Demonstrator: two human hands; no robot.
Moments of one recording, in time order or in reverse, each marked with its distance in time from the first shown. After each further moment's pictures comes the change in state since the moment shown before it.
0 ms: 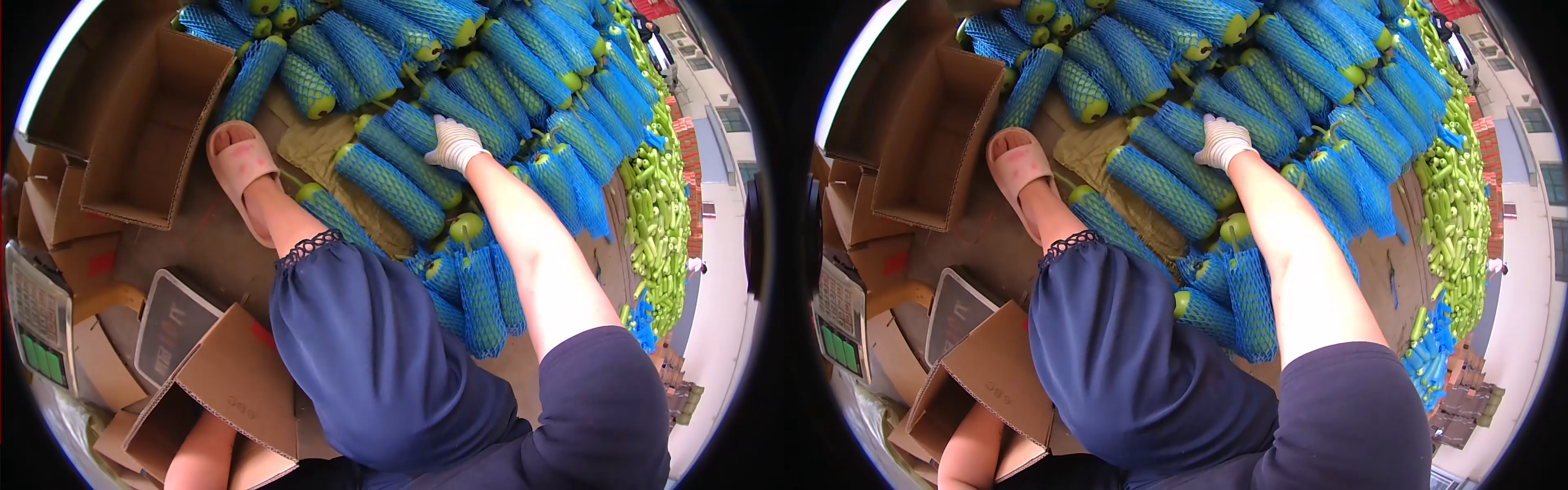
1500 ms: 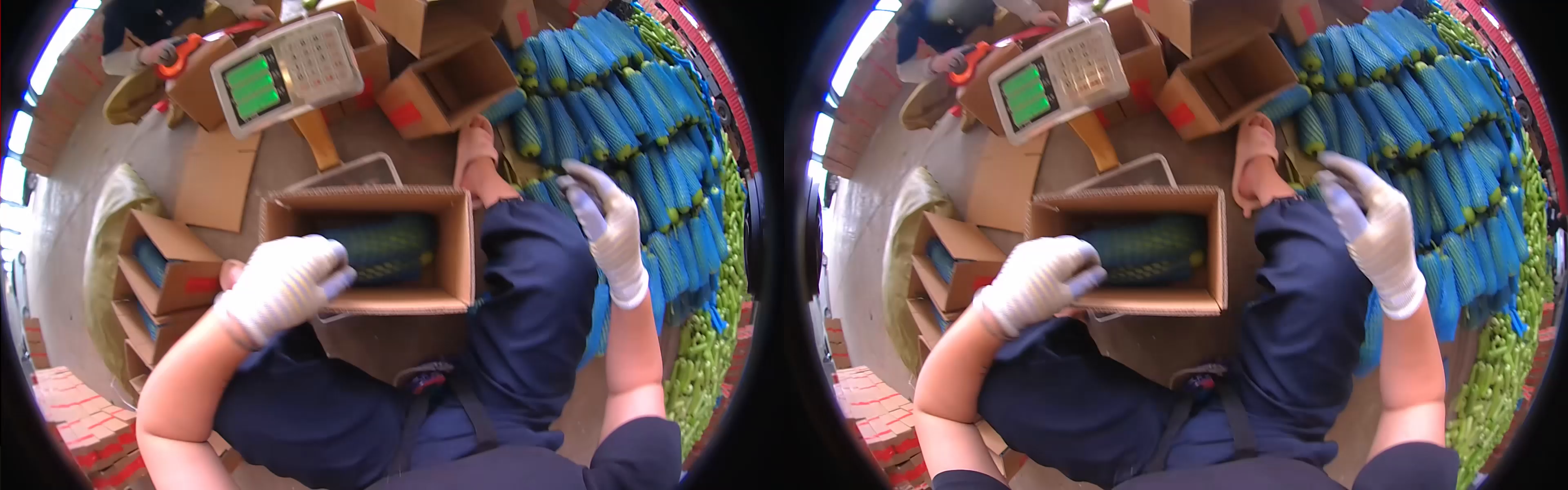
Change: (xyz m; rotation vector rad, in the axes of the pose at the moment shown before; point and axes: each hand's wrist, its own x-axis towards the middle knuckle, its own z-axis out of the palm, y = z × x) left_hand -0.277 0.177 -0.044 -0.048 0.474 -0.711; right_hand -0.323 -0.148 -0.177 1.043 0.258 -0.789
